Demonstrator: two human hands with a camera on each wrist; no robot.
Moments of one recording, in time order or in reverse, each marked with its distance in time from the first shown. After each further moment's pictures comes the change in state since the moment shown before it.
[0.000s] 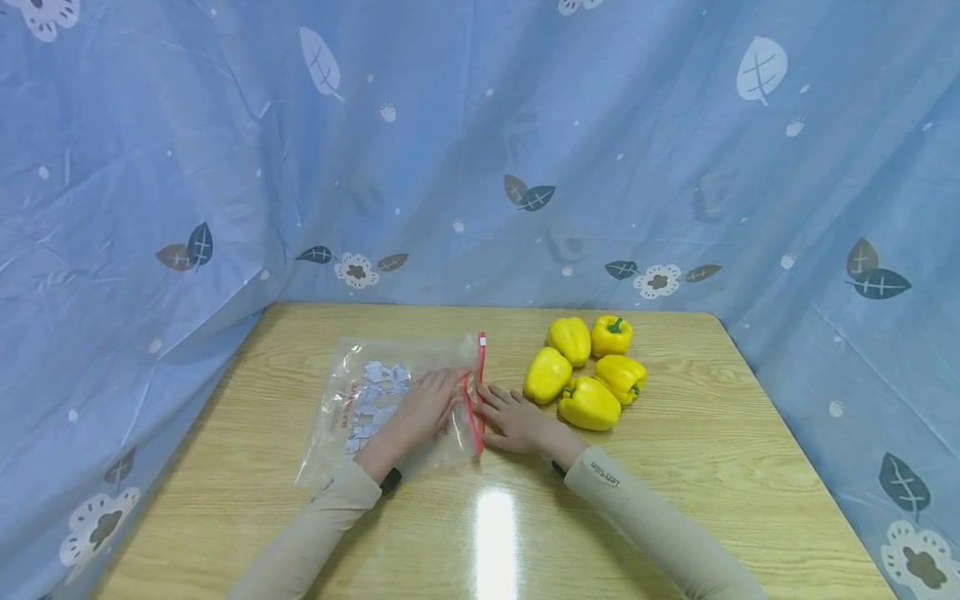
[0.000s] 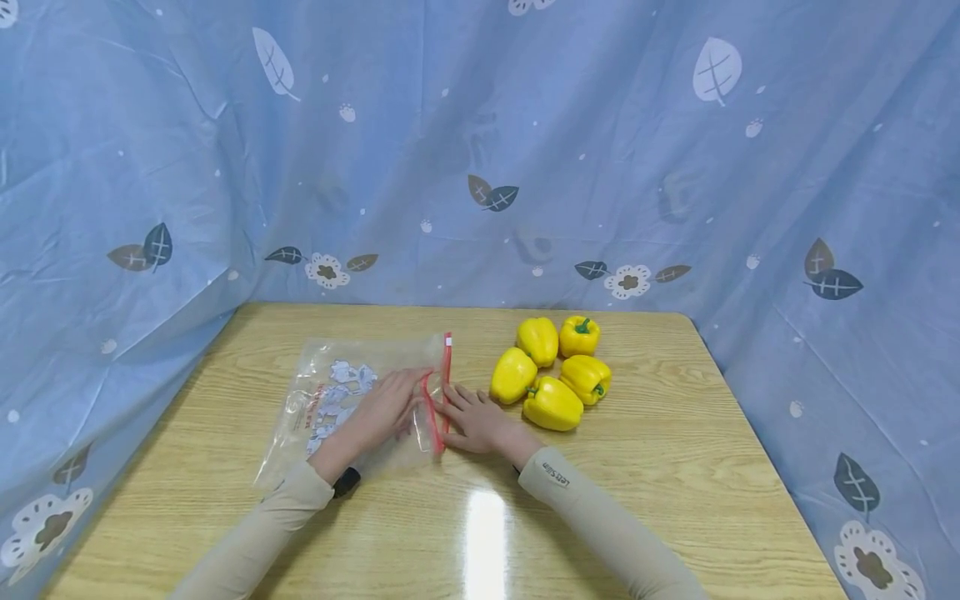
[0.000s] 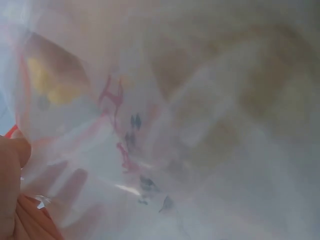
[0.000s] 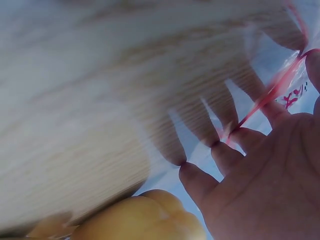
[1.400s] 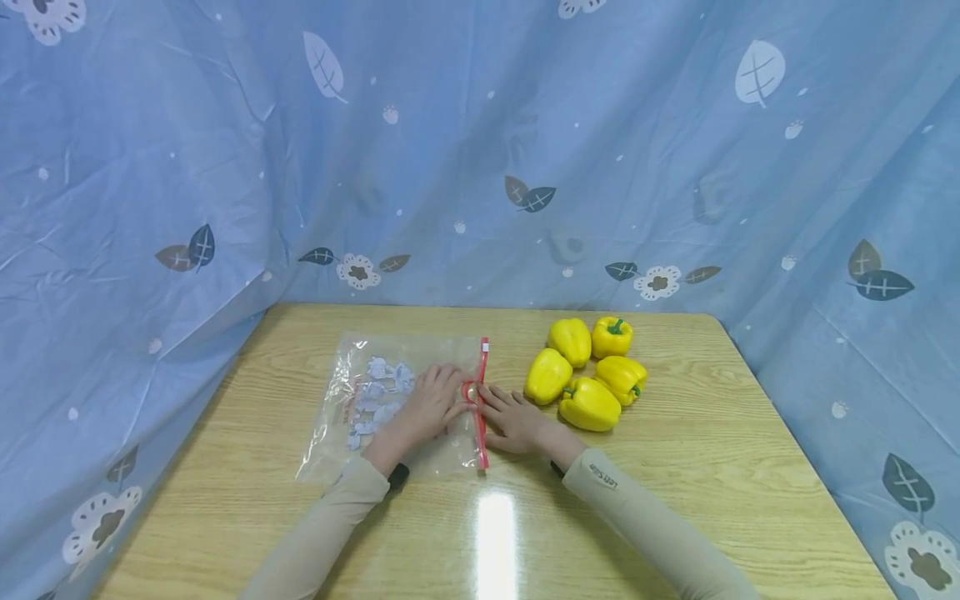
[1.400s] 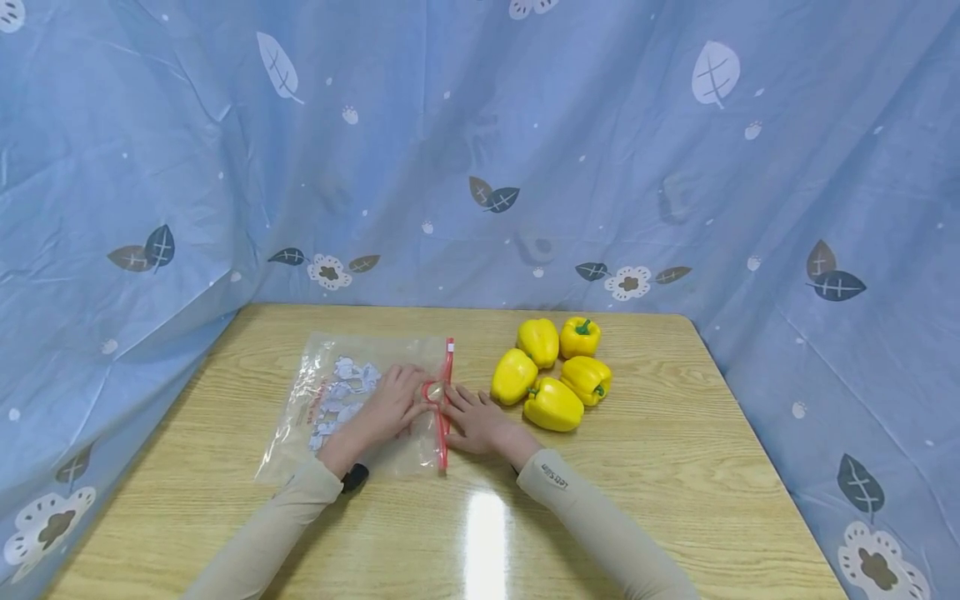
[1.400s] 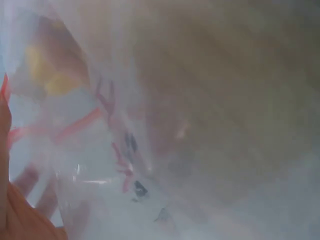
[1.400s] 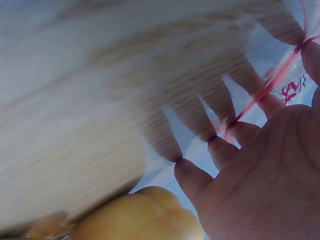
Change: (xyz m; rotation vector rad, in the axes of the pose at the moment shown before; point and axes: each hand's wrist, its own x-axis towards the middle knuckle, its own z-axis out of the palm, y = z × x) left_hand 0.007 0.001 0.003 0.024 -0.007 -0.011; right_hand -0.001 -0.004 -0.002 -0.013 -0.014 0.023
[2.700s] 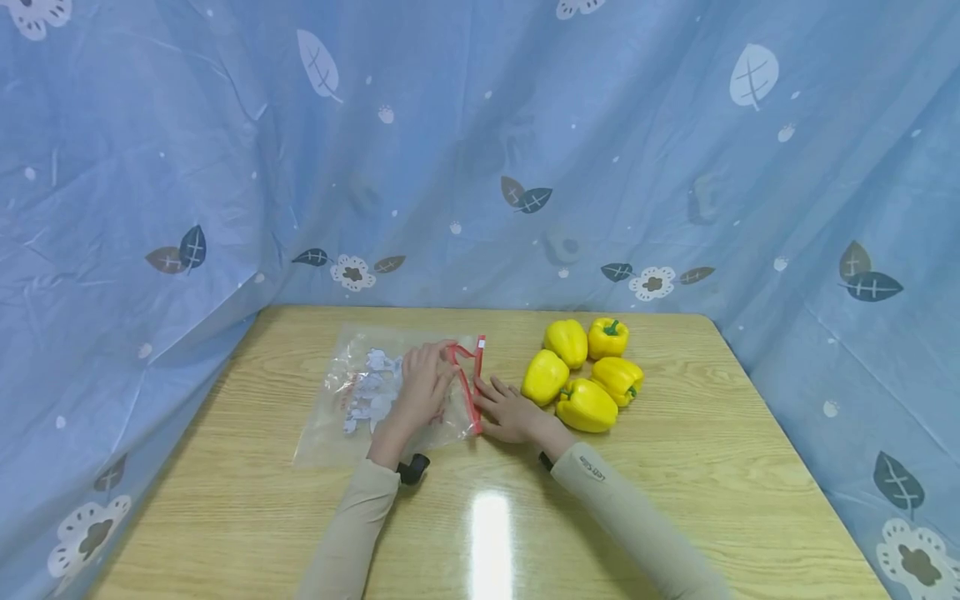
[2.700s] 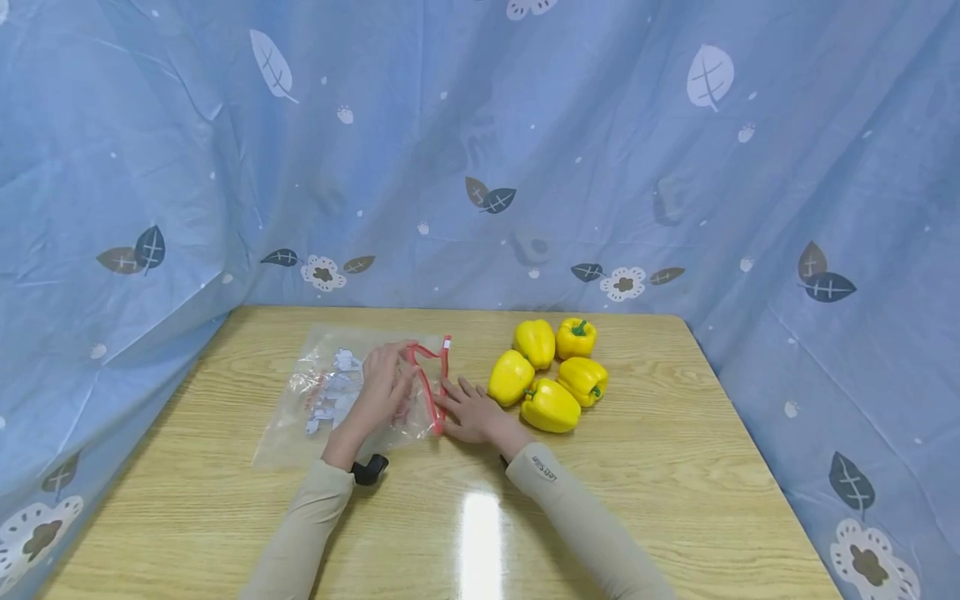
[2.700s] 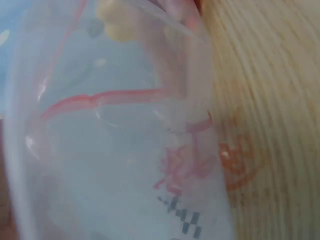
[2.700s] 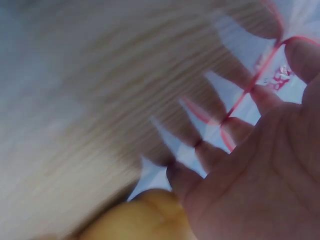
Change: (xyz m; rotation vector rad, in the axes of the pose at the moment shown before) left_hand 0.016 -0.008 -0.007 -0.386 0.276 -0.178; right_hand 0.016 0.007 -0.003 0.076 -0.002 0.081
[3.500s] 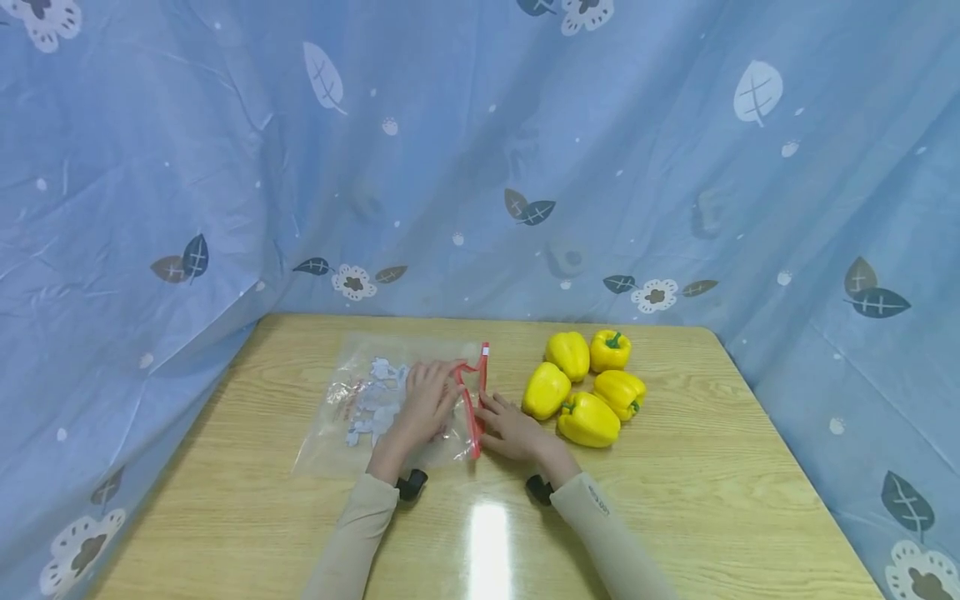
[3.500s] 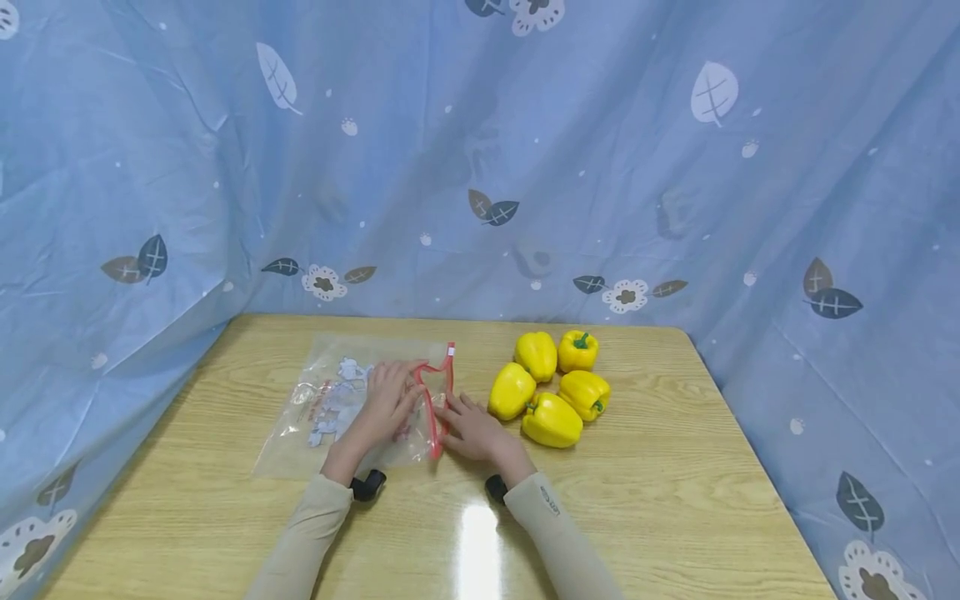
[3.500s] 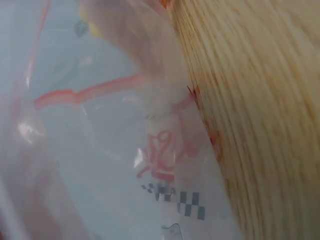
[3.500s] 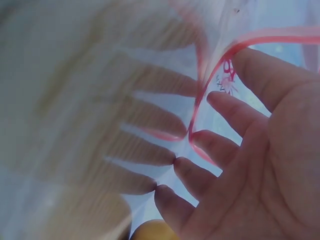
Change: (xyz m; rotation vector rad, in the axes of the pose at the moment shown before) left_hand -0.002 -0.006 0.007 0.051 -0.082 0.018; right_hand -0.008 -0.002 0.001 0.179 0.095 -0.009
